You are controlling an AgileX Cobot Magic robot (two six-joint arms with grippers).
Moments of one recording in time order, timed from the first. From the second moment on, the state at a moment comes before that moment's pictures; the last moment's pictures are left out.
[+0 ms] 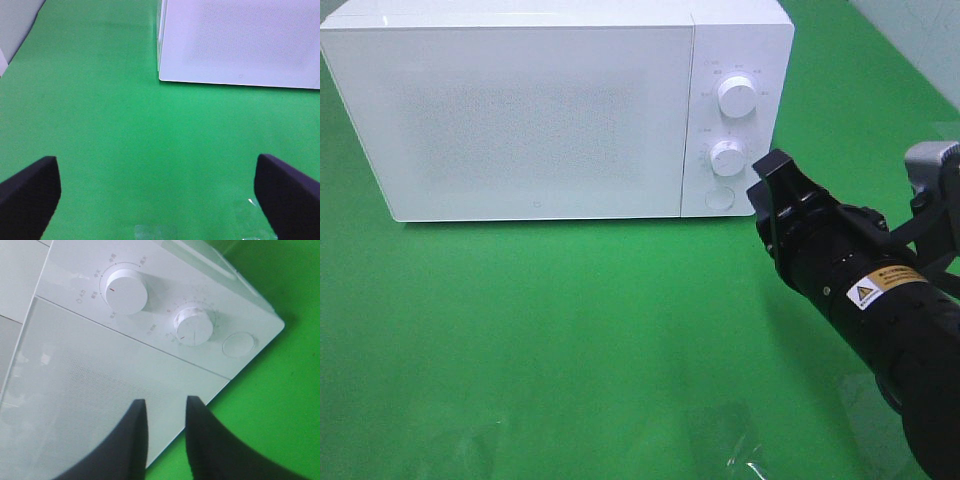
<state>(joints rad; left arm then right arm) -0.03 -0.01 -0.52 -0.06 1.07 0.00 0.89 1.65 -0.33 0.71 -1.19 0.84</state>
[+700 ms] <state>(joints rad) -0.03 -0.01 -0.52 -0.06 1.07 0.00 0.89 1.65 -0.33 0.70 -1.07 1.28</state>
